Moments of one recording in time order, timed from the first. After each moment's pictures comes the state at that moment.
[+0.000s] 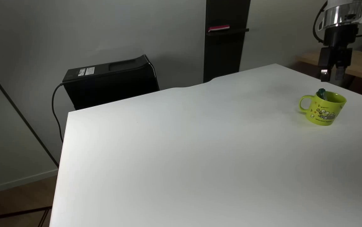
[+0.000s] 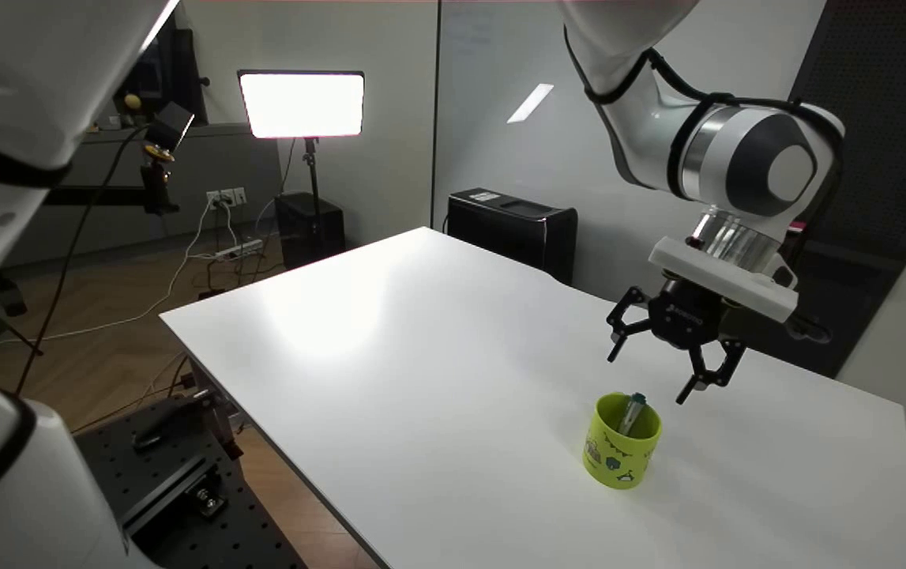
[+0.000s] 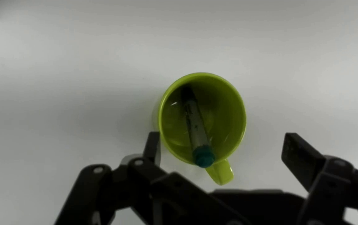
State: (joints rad) arm -0.28 0.71 -0.10 -1.53 0.07 1.86 -0.47
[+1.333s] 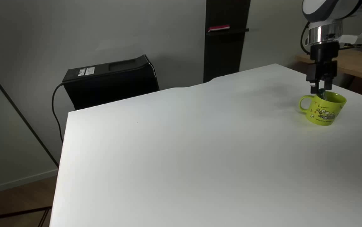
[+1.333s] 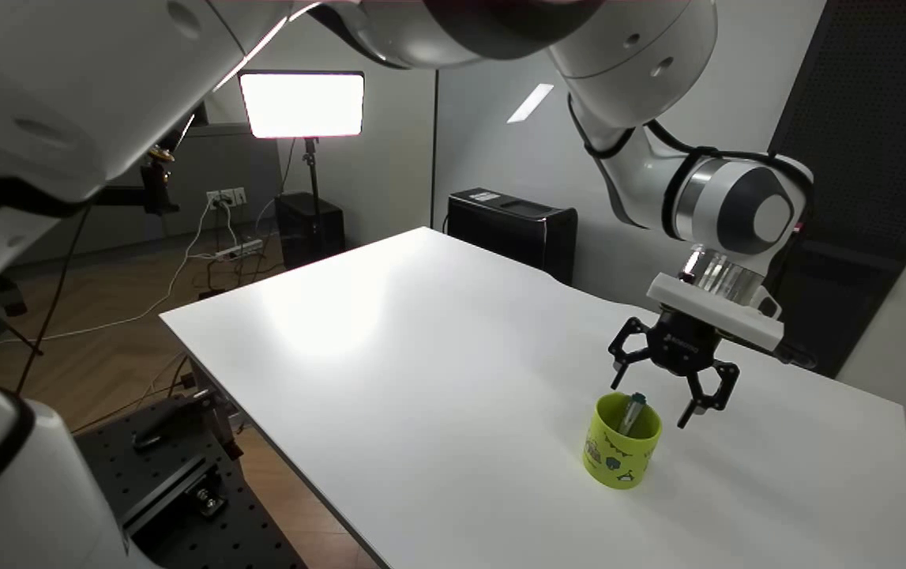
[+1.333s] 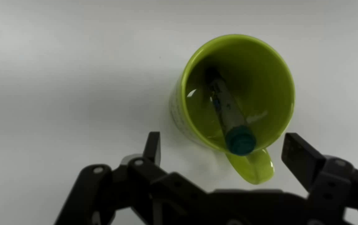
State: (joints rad) arm -0.28 0.89 -0.08 -1.35 0.01 1.85 -0.44
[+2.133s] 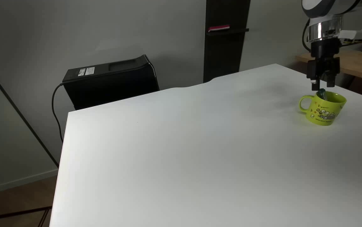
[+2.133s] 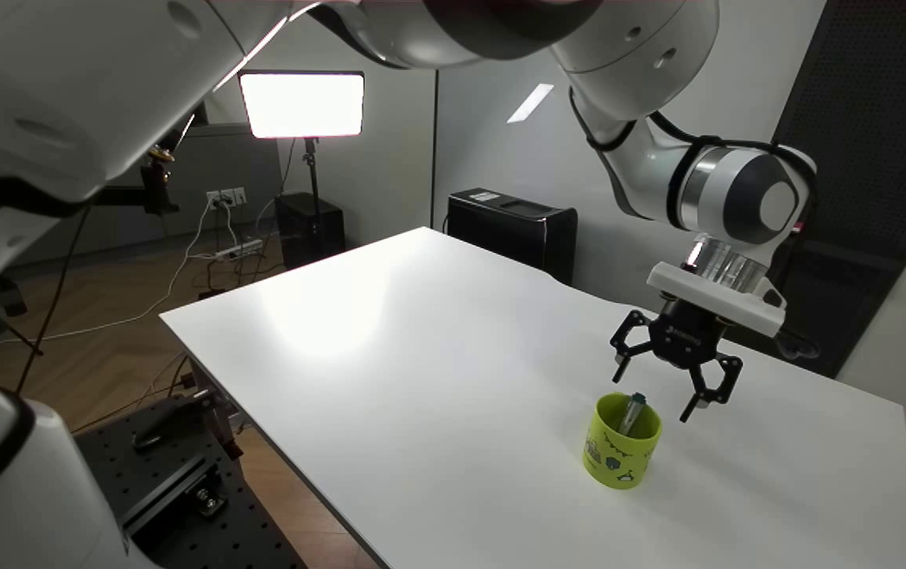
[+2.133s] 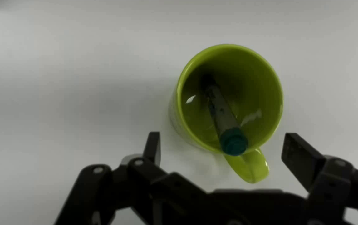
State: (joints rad) arm -0.28 0.89 -0.08 -1.32 0.00 1.79 -0.39
